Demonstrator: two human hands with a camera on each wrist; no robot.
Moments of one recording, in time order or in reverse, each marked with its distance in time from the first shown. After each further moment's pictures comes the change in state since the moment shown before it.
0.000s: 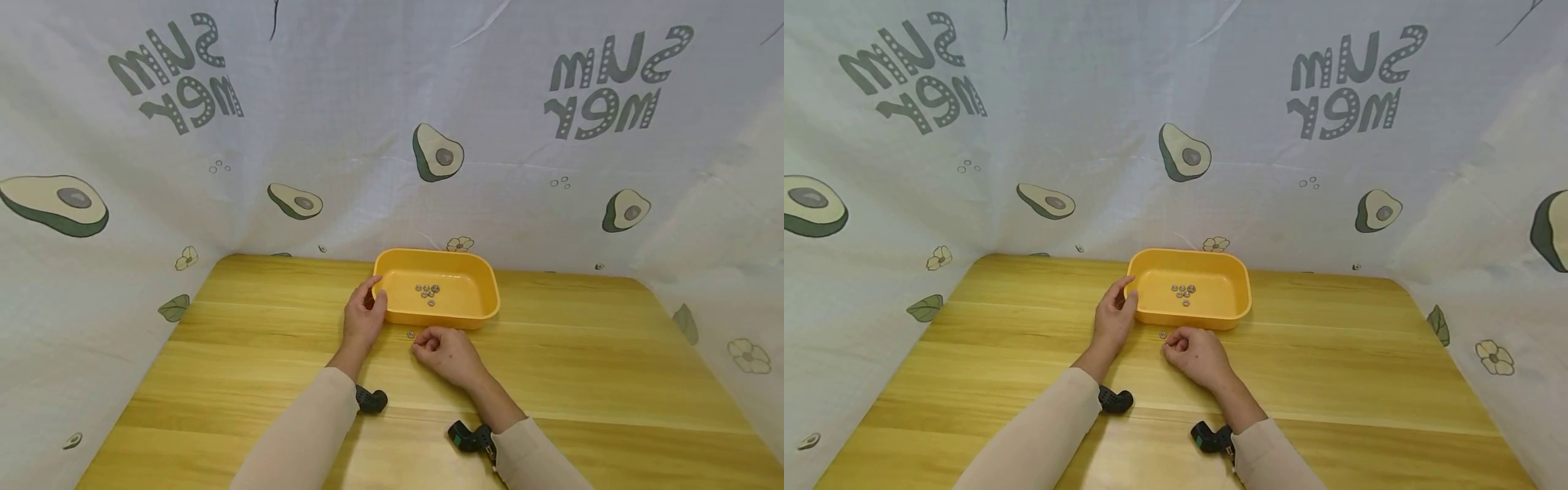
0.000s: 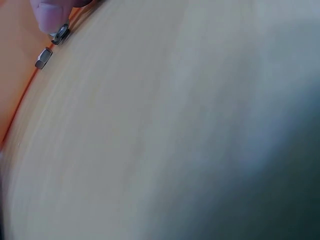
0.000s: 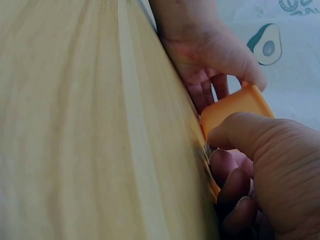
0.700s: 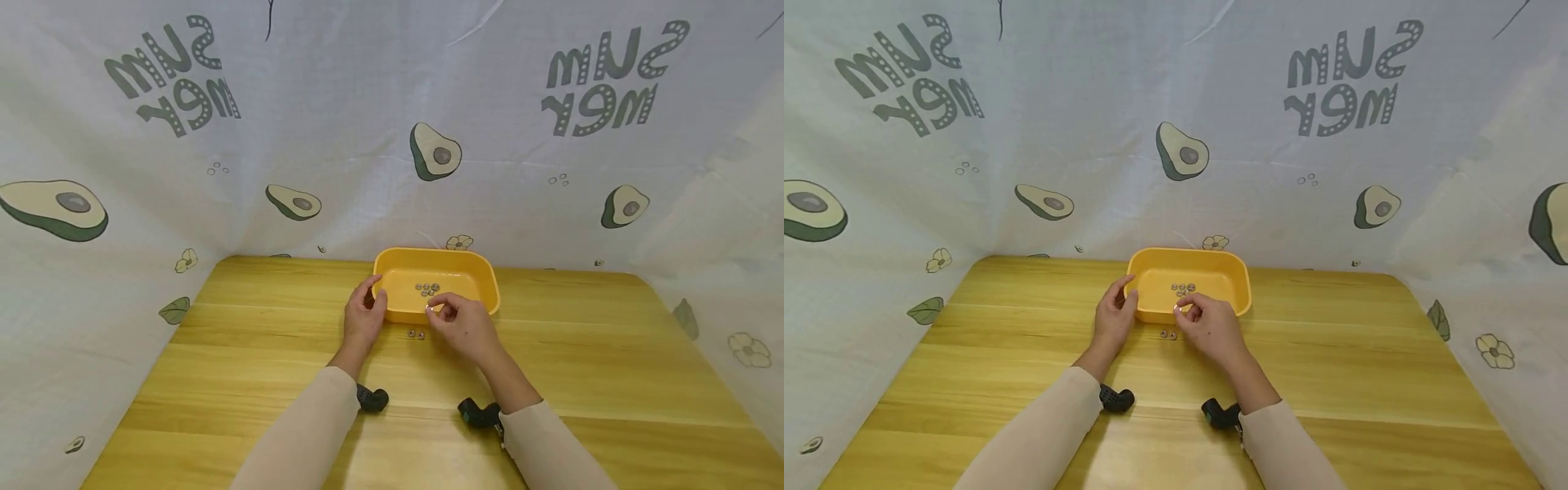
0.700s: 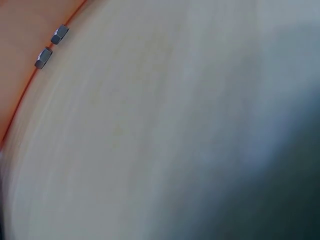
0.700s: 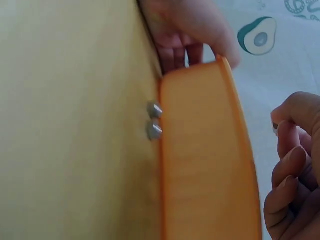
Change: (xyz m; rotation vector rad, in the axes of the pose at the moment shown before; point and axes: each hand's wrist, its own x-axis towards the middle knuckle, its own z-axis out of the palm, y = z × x) left_hand 0.000 0.000 -0.001 -0.017 -0.019 -0.024; right_hand 0.011 -0.033 -0.040 -0.053 0.191 -0.104
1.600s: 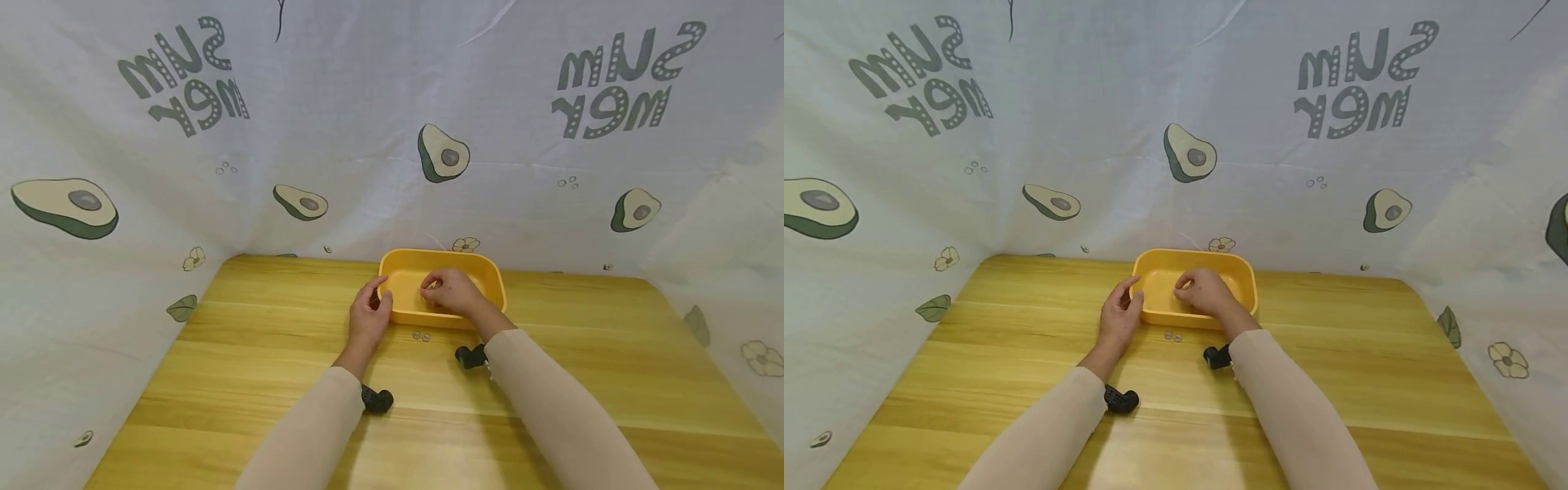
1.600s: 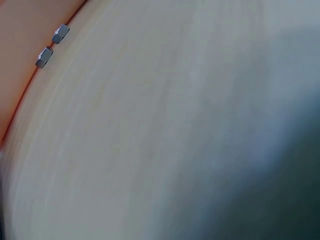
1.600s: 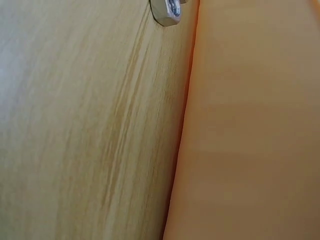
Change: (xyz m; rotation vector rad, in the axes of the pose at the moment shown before) left_hand 0.002 -0.001 0.002 0.018 0.021 0.005; right_hand 0.094 0.025 0.011 0.025 -0.355 0.112
